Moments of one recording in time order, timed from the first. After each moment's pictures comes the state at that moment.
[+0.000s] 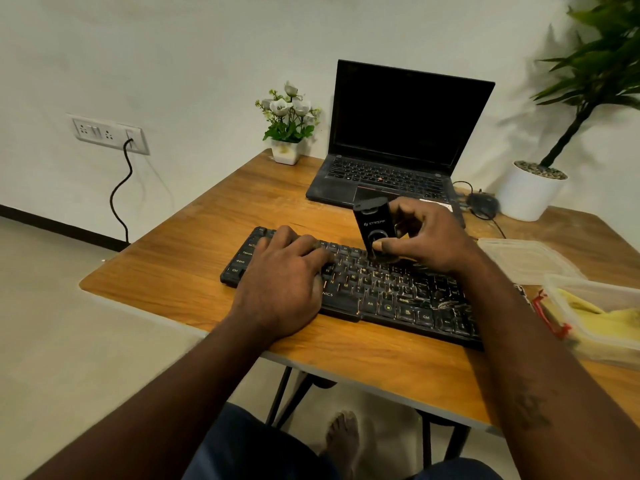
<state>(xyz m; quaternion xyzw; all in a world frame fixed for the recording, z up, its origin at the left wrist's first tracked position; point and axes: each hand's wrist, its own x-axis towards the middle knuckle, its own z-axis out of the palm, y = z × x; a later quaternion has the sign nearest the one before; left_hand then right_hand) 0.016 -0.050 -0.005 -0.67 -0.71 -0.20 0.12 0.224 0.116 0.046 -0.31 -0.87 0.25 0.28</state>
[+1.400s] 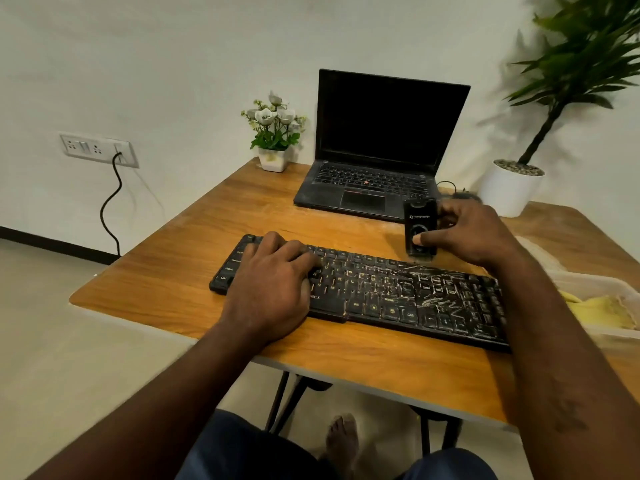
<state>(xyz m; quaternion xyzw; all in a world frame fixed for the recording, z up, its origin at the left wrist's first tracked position) 0.018 -0.050 -0.007 -0.67 -0.69 -0.22 0.14 0.282 0.123 0.069 -0.48 -0.80 0.24 0.27</state>
